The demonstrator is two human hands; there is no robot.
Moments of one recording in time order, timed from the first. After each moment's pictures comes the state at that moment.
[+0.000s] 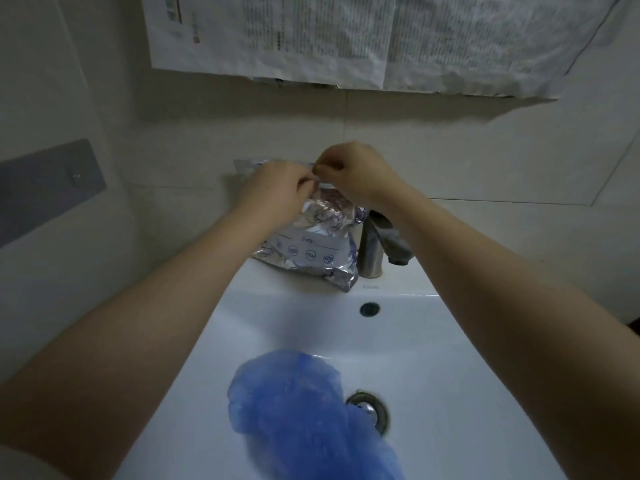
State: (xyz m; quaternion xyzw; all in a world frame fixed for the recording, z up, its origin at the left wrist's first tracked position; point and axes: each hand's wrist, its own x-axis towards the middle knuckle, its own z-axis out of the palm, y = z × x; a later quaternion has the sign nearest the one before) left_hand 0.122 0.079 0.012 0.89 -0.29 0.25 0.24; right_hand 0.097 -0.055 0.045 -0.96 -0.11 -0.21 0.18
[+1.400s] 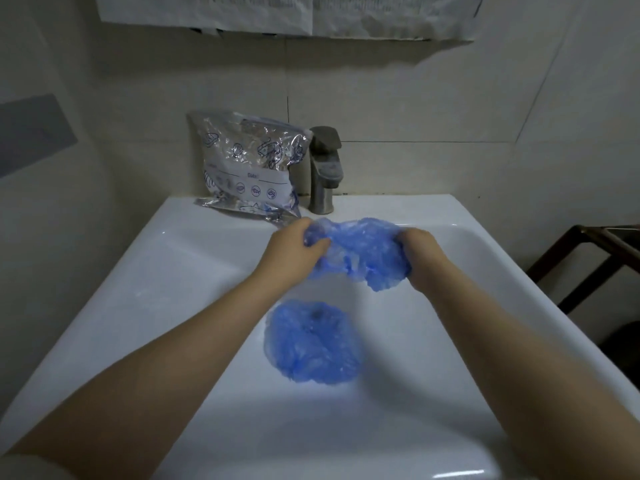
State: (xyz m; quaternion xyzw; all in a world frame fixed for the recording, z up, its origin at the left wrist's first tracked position) left_hand -0.024 0.021 -0.094 0.87 -0.19 0.04 0.45; right_hand -0.052 -0.163 -0.092 -0.75 0.25 -0.03 0.61
